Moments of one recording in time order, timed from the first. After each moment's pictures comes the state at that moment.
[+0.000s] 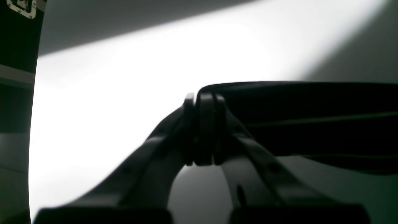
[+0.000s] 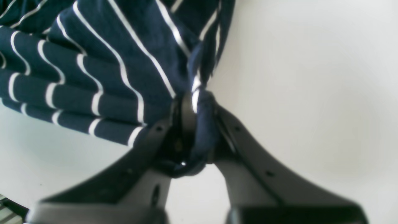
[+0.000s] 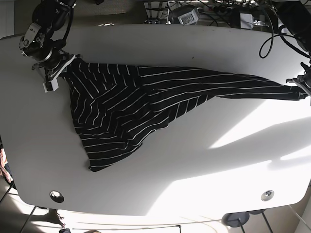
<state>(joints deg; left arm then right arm) 1.1 -29.3 -42.9 70.8 -8.9 -41.0 32.9 -11.8 4.6 37.5 103.2 18.4 40.3 -59.8</state>
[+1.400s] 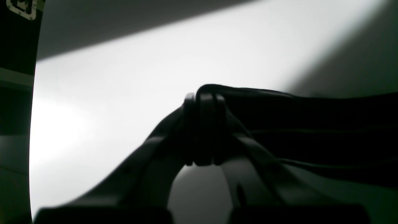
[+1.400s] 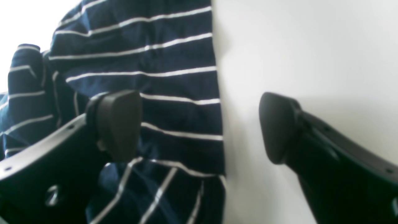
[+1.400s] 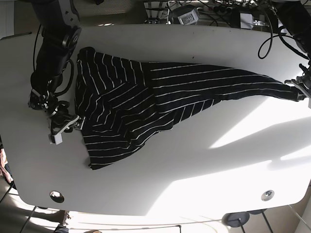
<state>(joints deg) 0.9 -29.4 -40.9 70.8 -8.5 -40.3 32.9 23.1 12.9 26.9 48.8 12.8 39.6 -32.4</state>
